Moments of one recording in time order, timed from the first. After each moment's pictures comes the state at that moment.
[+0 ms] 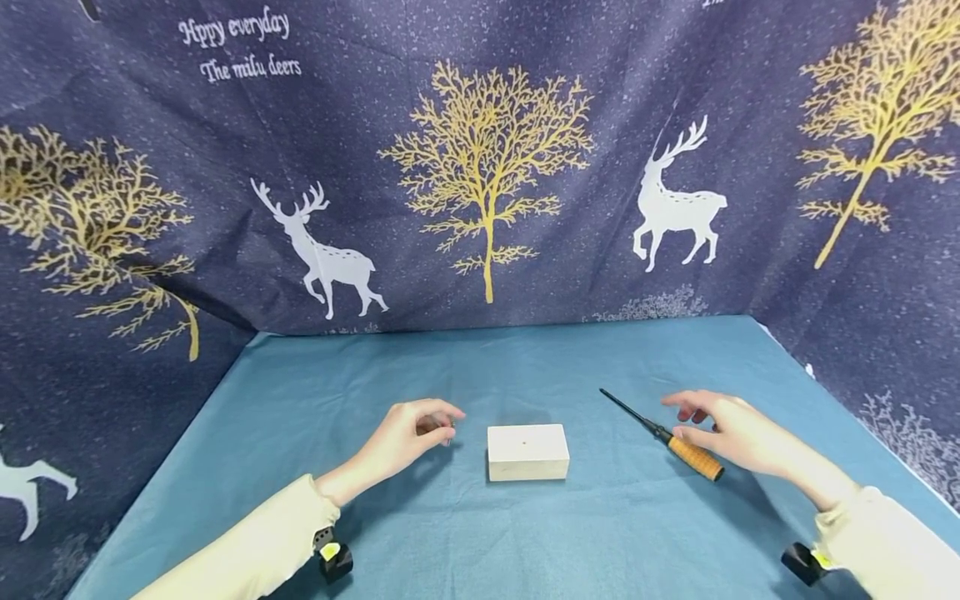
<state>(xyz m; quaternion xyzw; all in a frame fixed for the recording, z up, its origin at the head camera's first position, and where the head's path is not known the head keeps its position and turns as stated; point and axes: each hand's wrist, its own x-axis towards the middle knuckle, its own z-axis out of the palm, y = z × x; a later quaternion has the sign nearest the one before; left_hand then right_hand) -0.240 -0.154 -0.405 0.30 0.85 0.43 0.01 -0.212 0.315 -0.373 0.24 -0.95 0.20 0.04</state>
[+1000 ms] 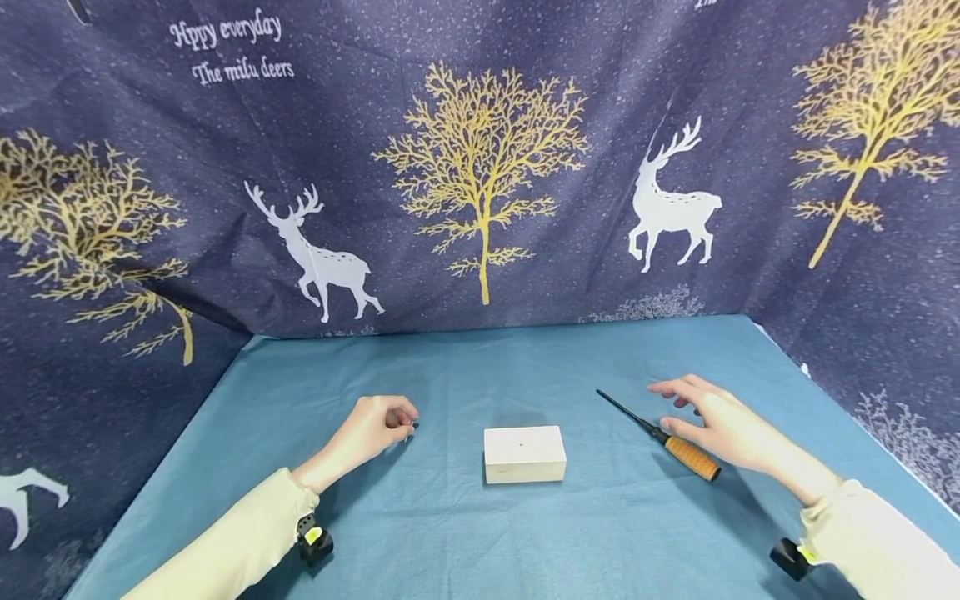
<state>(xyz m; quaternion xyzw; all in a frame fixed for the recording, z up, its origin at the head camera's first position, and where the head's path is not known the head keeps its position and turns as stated) -0.262 -0.194 -0.412 0.24 0.91 0.33 0.00 -0.215 0.300 -0.370 0.25 -0.95 0.18 0.10</state>
